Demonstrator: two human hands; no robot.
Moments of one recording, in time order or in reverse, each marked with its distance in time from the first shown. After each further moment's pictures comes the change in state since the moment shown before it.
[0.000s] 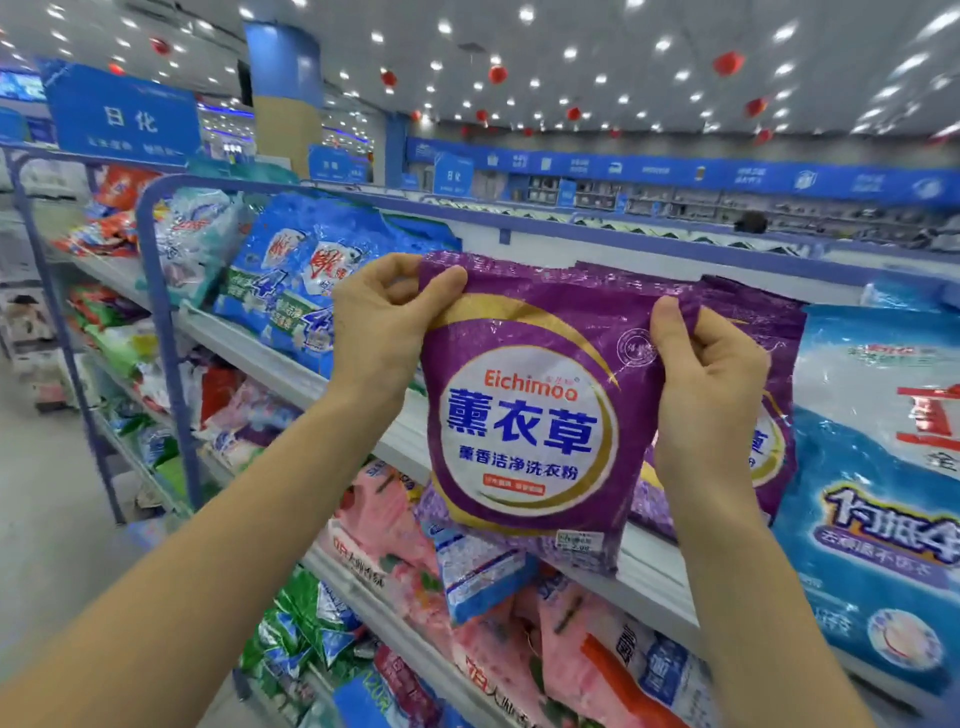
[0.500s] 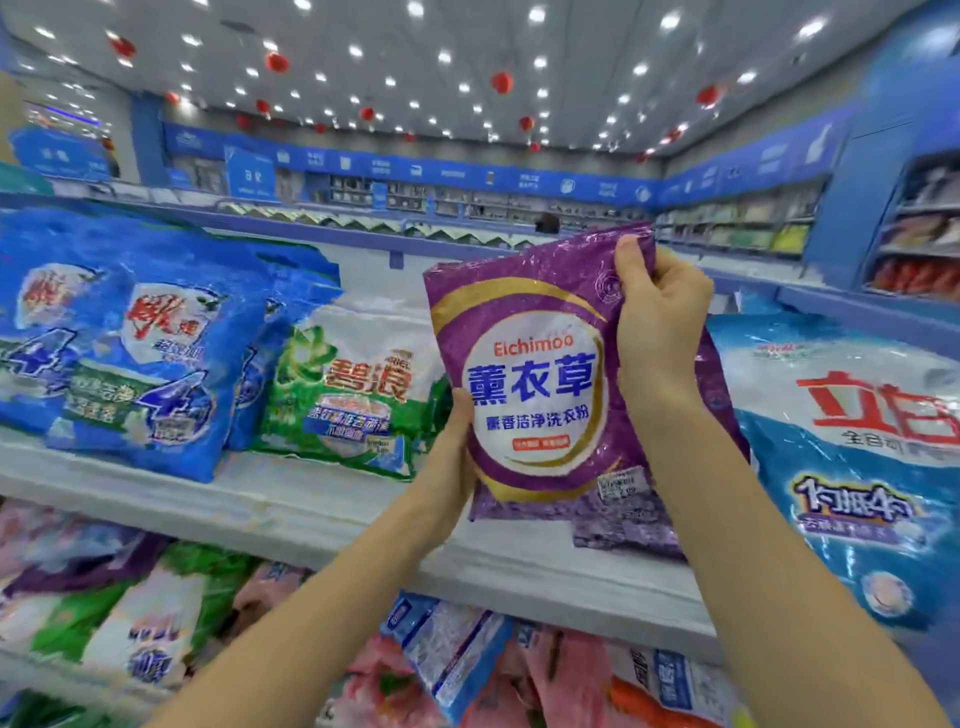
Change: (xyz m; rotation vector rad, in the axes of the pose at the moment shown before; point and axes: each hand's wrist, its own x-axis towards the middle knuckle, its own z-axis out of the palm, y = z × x) left_hand 0.009 -0.124 0.031 -0.513 -0.695 -0.708; right_hand 0.079 0.008 0.062 -0.269 0.343 -0.105
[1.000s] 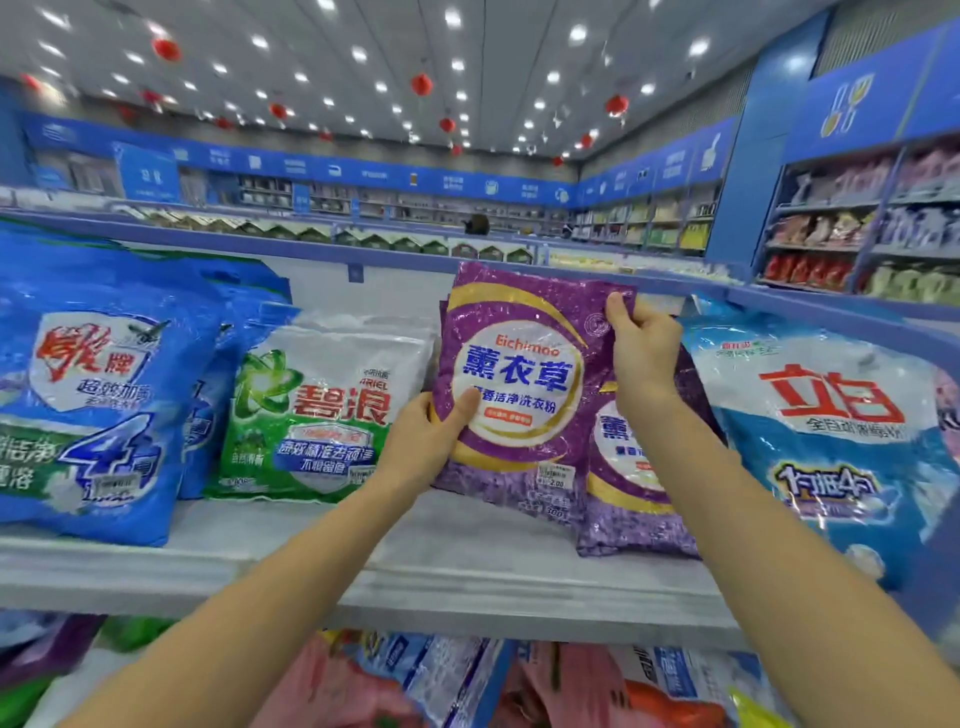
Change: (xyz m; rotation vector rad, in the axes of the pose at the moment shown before) left_hand 0.057 0.020 -0.046 0.632 0.104 0.163; right_hand 0.029 0.066 -0.009 -0.224 0.144 0.178
